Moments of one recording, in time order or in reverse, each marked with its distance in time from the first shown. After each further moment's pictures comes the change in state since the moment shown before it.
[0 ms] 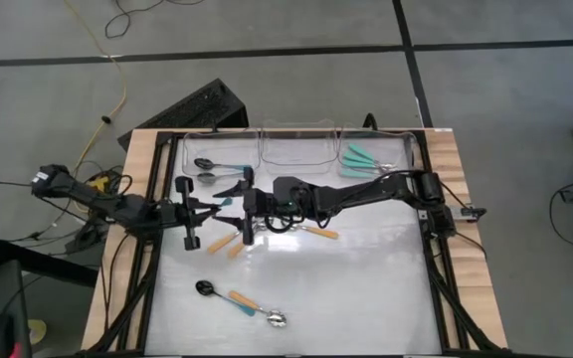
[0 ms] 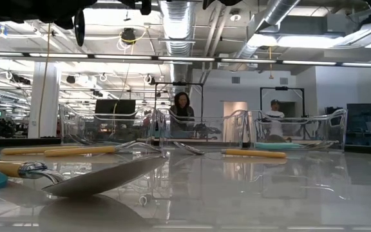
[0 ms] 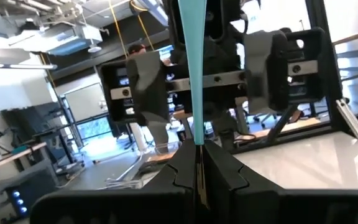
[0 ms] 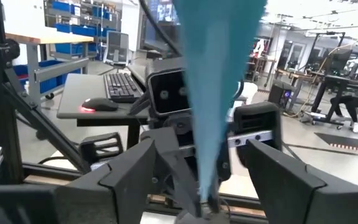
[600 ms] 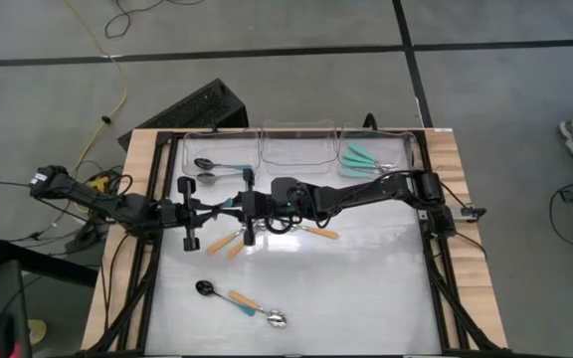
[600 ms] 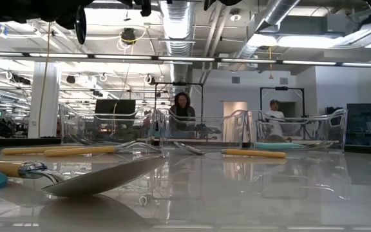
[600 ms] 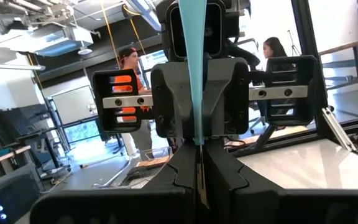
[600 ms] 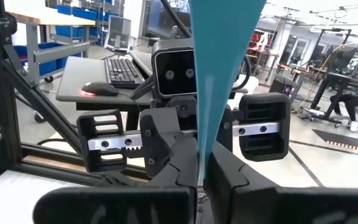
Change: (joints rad) left arm 0.024 0.013 0.000 0.023 0.064 -0.032; right arm 0.000 0.000 0.000 -0.043 0.000 -0.048
